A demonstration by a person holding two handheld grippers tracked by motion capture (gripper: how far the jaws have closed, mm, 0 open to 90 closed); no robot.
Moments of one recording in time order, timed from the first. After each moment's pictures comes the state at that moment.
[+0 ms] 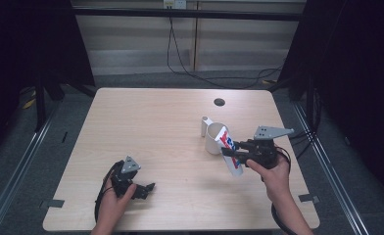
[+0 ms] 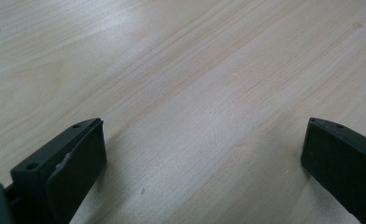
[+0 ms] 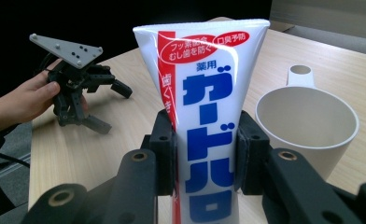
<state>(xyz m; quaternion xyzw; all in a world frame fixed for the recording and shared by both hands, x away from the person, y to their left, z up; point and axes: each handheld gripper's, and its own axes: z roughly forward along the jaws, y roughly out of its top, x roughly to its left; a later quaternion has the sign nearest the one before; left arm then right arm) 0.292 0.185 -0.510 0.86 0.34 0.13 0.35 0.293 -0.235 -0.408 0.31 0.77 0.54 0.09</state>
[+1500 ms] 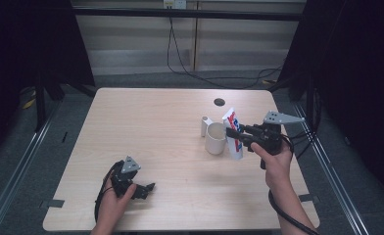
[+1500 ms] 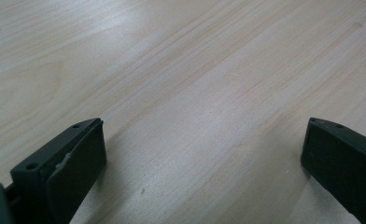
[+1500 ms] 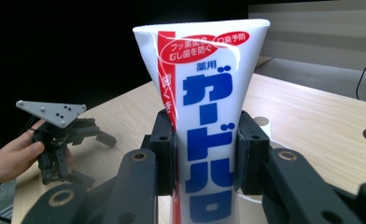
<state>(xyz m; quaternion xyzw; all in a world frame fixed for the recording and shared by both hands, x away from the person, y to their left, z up) 0.292 0.185 -0.510 0.86 0.35 0.13 0.35 0.314 -0.247 -0.384 0.34 0.72 0.60 0.12</state>
